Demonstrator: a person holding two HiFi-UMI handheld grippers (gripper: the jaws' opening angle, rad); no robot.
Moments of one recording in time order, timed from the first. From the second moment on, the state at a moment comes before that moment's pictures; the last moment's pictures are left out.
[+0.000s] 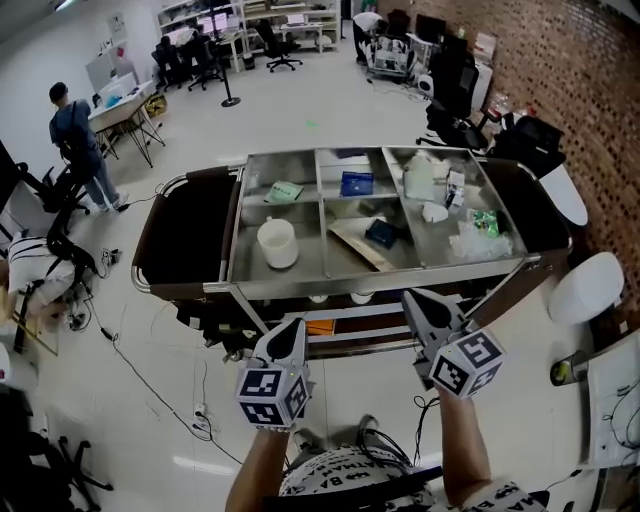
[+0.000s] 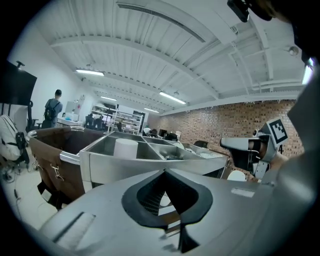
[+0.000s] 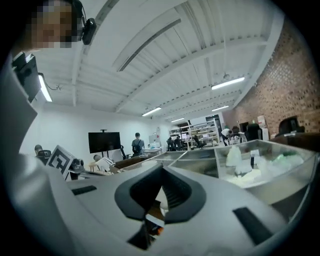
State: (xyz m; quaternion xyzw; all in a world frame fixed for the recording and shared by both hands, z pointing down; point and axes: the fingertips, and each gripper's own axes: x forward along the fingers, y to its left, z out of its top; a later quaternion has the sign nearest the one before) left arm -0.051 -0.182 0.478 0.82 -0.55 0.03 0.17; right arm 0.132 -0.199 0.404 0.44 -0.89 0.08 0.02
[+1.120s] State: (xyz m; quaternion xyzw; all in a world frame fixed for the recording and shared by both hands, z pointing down) left arm -0.035 -0.153 0.480 0.82 -0.54 0.03 0.16; right arm 0.118 -0.156 0.465 0.45 -0.88 0.13 0.05
